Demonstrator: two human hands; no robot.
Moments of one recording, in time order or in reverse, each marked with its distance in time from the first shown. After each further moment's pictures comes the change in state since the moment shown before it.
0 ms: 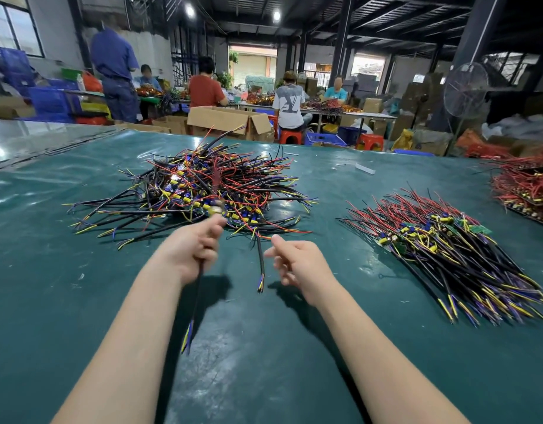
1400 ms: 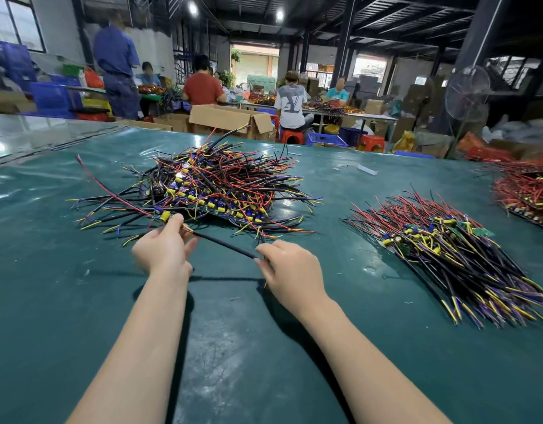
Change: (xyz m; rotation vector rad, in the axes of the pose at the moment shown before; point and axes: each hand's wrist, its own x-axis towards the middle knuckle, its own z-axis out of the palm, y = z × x) left_hand 0.012 -0.005 -0.013 -0.282 0.778 0.412; right_hand -0.005 0.014 0.017 -1.267 0.160 -0.573
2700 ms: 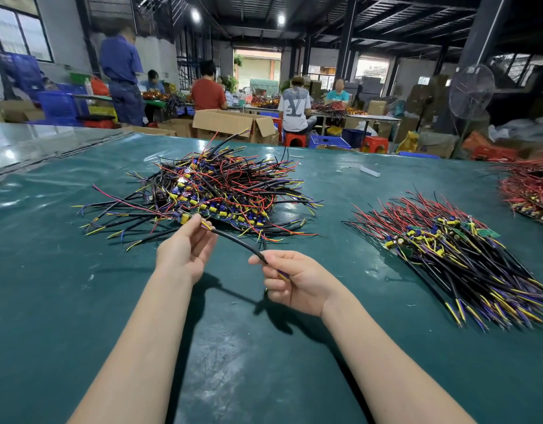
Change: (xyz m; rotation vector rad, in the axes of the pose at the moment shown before) left_hand -0.002 -0.007 0.008 -0.088 -0.399 -0.250; right_hand 0.001 0.015 -0.010 1.752 -0.539 0.464
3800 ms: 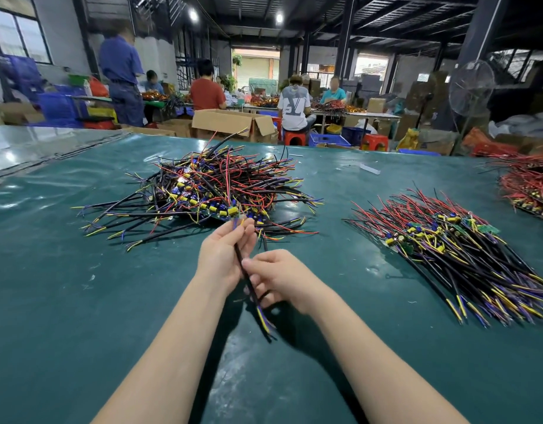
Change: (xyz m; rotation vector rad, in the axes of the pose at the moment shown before) left_hand -0.030 -0.035 0.028 -0.002 -0.293 -0.039; right_hand 0.010 0.003 0.019 -0.534 0.192 0.032
